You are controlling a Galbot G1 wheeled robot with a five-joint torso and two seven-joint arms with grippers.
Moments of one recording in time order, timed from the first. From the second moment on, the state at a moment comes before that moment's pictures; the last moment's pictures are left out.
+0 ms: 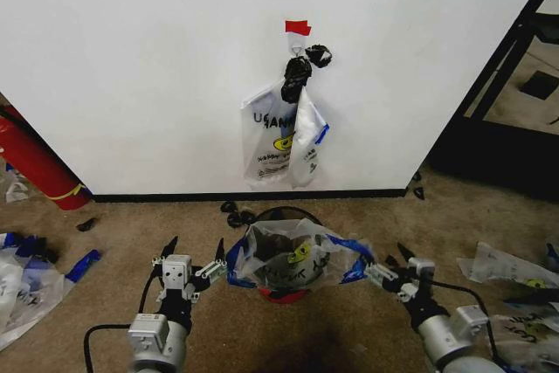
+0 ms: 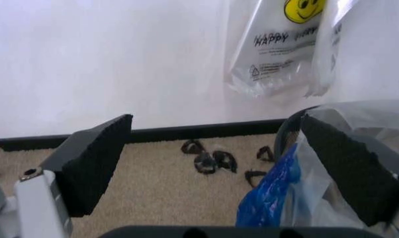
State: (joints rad) left arm 1.71 -1.02 -0.26 -2.38 -0.27 0.14 -0.51; right arm -1.70 1.18 0.54 2.11 0.65 -0.16 -0.03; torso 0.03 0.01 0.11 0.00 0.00
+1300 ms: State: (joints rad) left arm 1.38 -0.77 -0.28 -2.38 -0.64 0.20 -0.34; right arm -1.71 1.24 0.68 2.13 0.45 0.39 -0.54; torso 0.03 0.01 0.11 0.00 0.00
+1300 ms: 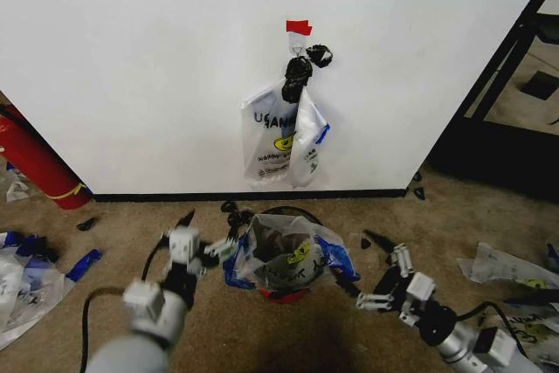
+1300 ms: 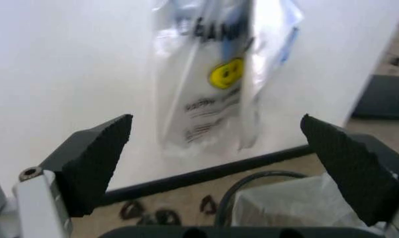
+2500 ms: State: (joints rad) left arm 0.03 -0.84 0.73 -1.70 -0.97 0.74 0.02; right arm -1.92 1.46 0.72 2.20 0.52 0.54 -0.26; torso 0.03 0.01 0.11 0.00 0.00
